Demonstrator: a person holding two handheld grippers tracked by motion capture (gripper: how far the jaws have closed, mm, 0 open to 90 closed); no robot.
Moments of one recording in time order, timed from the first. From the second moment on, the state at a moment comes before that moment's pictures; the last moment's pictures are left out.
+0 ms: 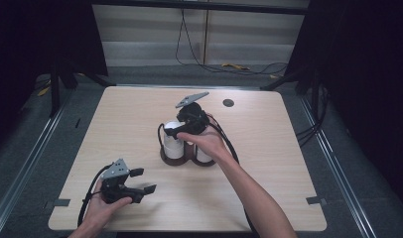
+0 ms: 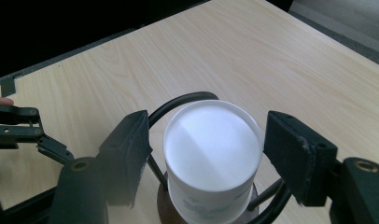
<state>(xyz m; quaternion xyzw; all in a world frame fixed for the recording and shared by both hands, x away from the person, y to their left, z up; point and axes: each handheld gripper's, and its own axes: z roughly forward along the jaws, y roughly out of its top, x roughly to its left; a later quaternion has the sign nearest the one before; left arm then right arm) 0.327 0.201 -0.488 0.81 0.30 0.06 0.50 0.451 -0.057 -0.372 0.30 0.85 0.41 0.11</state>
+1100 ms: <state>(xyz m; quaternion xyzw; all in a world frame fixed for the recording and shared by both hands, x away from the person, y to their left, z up) 0.327 0.199 -0.487 0.81 0.29 0.03 0.50 0.462 -0.043 -0.390 0.30 0.88 0.35 0.10</state>
